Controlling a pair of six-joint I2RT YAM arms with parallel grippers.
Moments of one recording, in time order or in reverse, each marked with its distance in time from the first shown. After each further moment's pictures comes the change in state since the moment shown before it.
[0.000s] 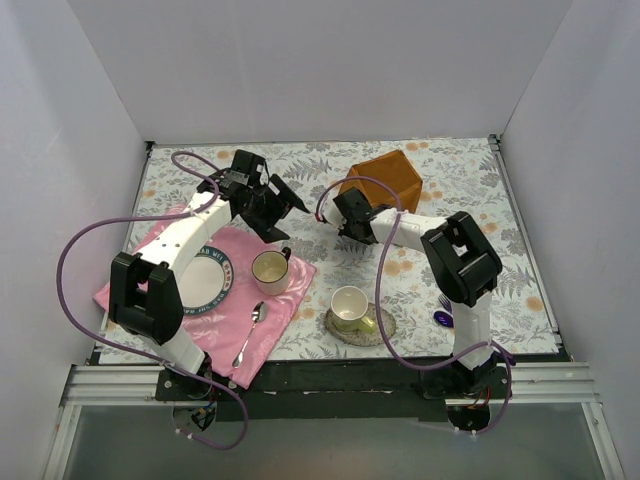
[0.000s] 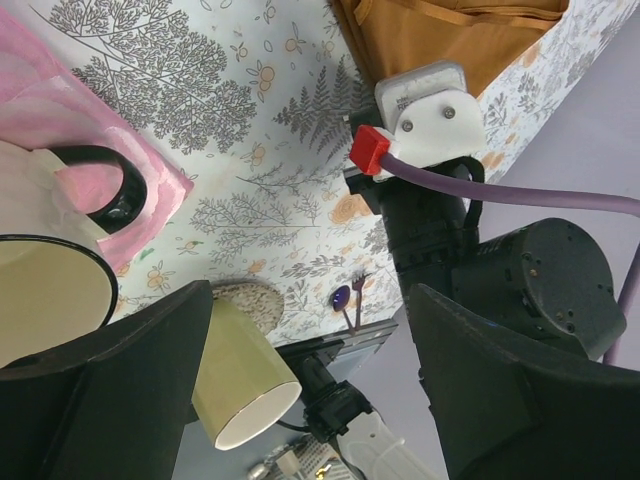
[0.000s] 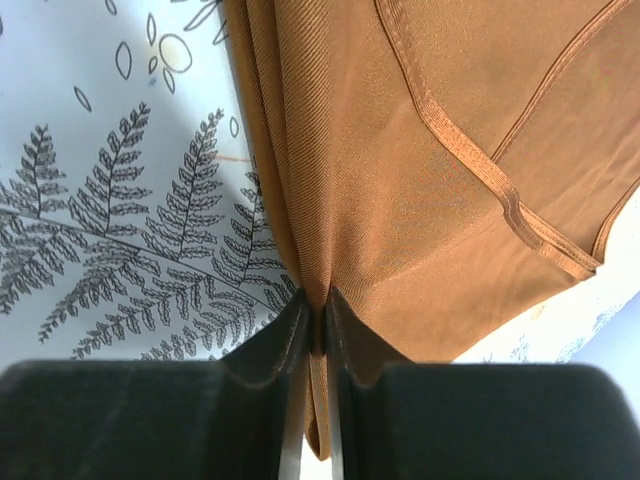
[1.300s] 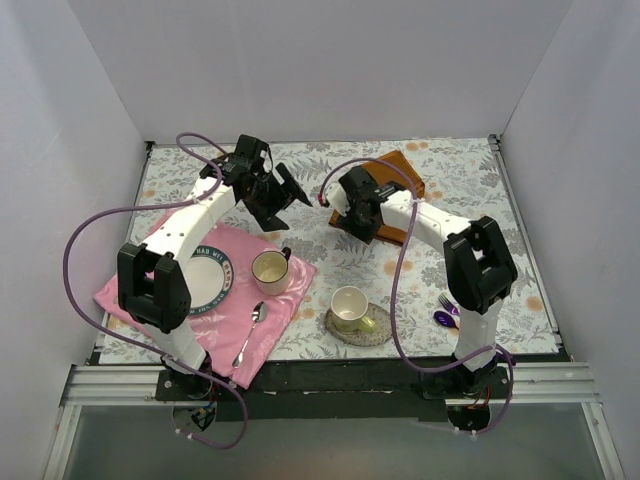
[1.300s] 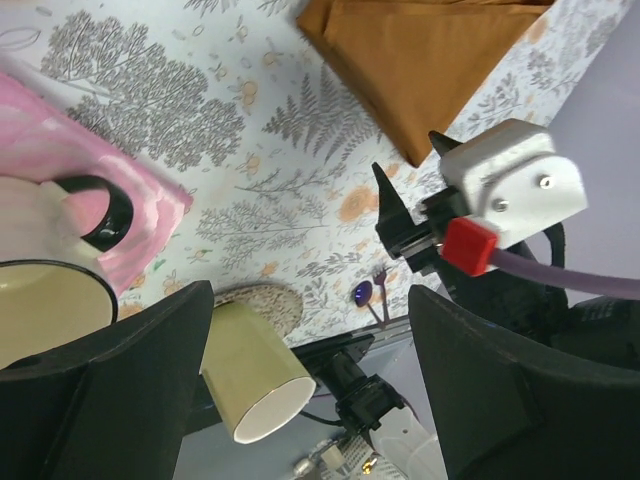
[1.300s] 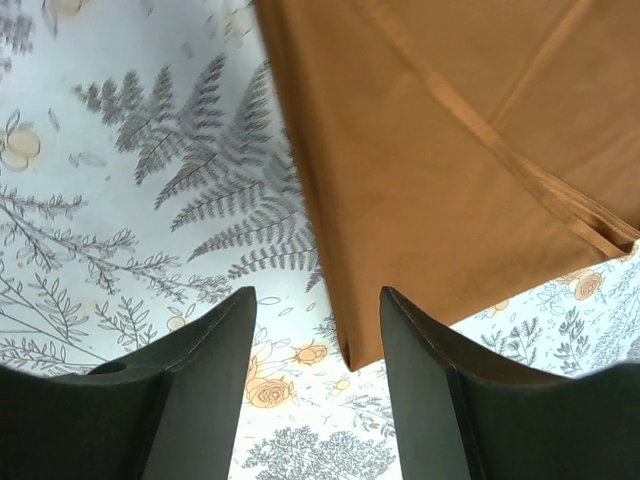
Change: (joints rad) left arm -0.002 0.087 0.190 -0.103 0.002 0.132; right arm -0.047 -0.095 0.195 -0.359 -0.195 0.159
